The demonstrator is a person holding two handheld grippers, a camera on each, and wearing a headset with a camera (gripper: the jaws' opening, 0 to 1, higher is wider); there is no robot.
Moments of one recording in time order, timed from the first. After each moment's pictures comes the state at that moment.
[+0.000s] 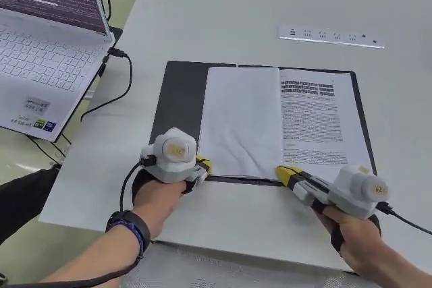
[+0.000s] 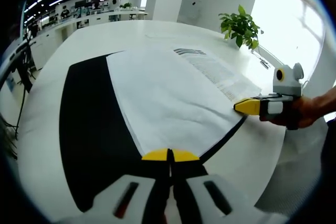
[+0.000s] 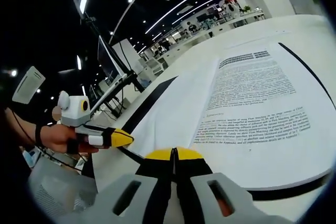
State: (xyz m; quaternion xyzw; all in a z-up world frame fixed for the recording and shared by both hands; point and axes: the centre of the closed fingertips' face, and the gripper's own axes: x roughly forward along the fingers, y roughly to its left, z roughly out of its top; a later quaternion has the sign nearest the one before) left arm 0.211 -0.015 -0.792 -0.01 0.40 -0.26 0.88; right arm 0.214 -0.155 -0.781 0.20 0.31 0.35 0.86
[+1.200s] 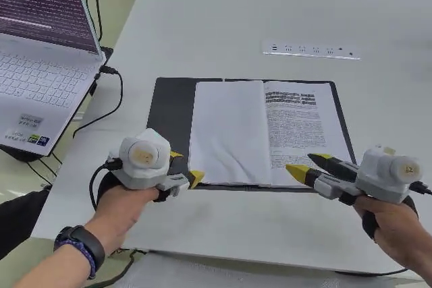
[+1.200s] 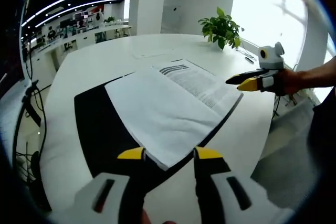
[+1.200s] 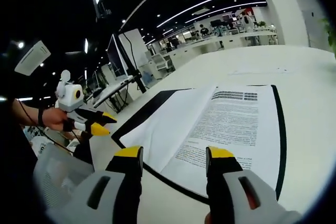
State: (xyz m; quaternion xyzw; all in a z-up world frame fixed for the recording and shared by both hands) left arm 0.192 0.000 -0.720 0.04 0.35 -0.31 0.89; right arm 0.216 -0.212 -0.714 0.09 0.27 0.37 0.88
